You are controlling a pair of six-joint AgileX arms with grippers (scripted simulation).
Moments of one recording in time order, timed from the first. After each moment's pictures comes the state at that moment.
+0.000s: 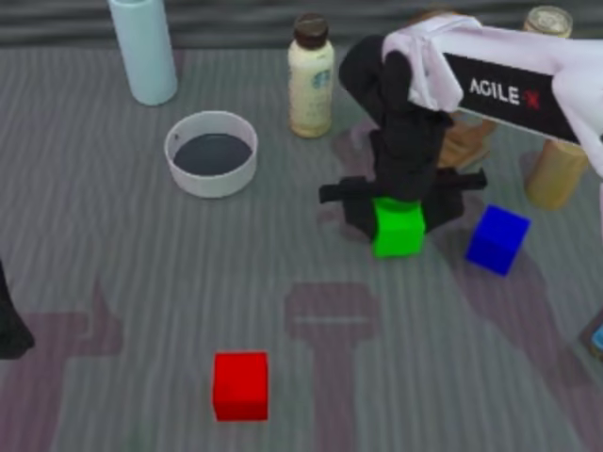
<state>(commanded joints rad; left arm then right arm) 0.02 0.00 0.00 0.00 0.00 0.00 0.50 2.46 1.99 -1.10 0.01 0.41</state>
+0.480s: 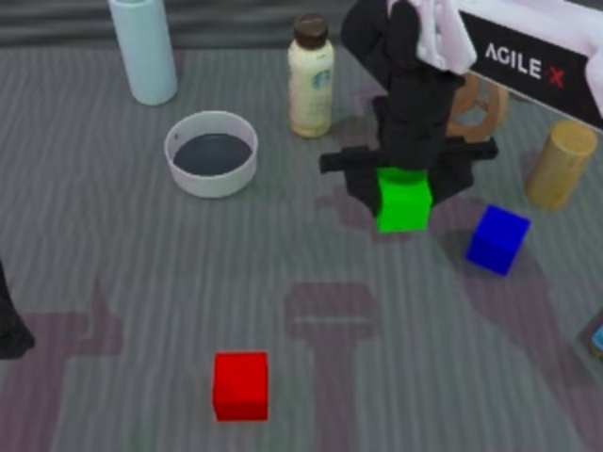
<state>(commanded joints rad) 0.02 0.00 0.00 0.00 0.00 0.00 0.50 2.41 2.09 -1.25 0.01 0.41</state>
